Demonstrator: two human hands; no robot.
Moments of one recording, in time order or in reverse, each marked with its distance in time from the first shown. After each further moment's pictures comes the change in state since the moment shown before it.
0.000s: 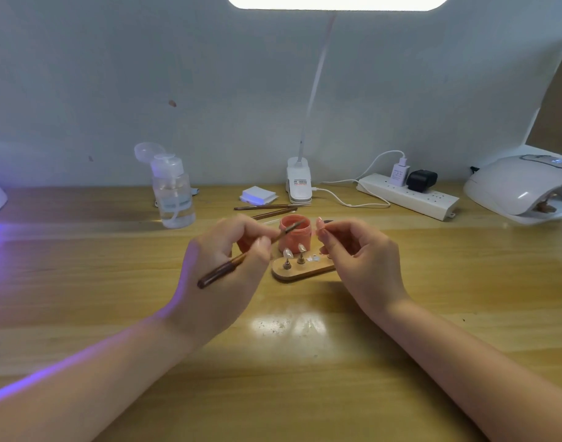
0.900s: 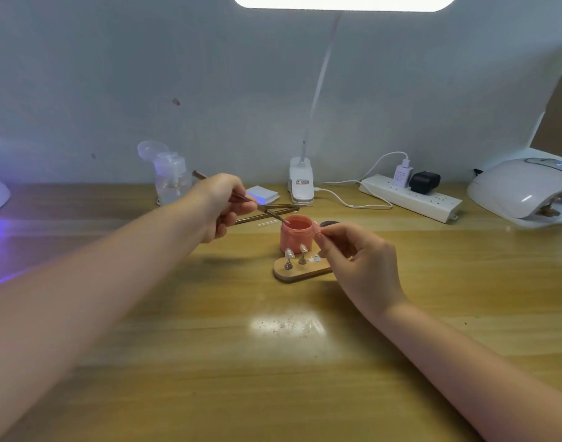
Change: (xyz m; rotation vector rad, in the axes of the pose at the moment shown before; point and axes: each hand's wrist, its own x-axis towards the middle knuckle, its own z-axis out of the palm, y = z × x) left_hand 0.108 -0.037 -0.007 -0.132 -0.138 -1.037; right_hand -0.001 -0.002 0.002 -0.057 -0.023 -0.089
